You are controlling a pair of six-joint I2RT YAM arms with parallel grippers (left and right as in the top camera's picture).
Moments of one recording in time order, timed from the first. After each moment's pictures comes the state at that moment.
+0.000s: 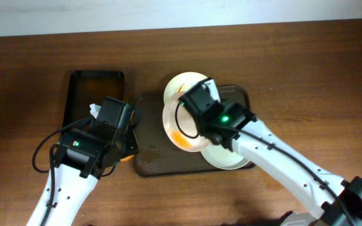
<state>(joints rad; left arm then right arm) -0.41 1.22 1.22 -1.21 -0.16 -0.63 0.70 1.58 1.31 -0.89 0.50 0.28</state>
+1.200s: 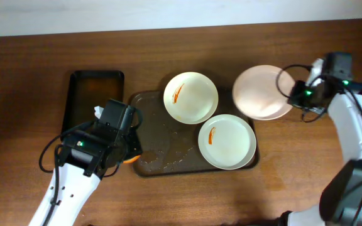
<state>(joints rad) -0.41 1.22 1.16 -1.16 -0.10 -0.63 -0.33 1.68 1.26 -0.75 -0.19 0.19</state>
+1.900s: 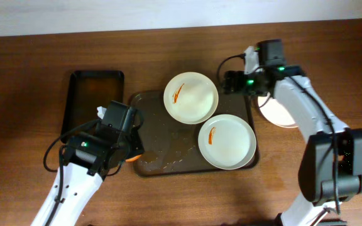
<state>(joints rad) -0.41 1.22 1.10 -1.07 -0.10 -0.62 0.09 1.86 1.39 -0.62 -0.29 0.19</state>
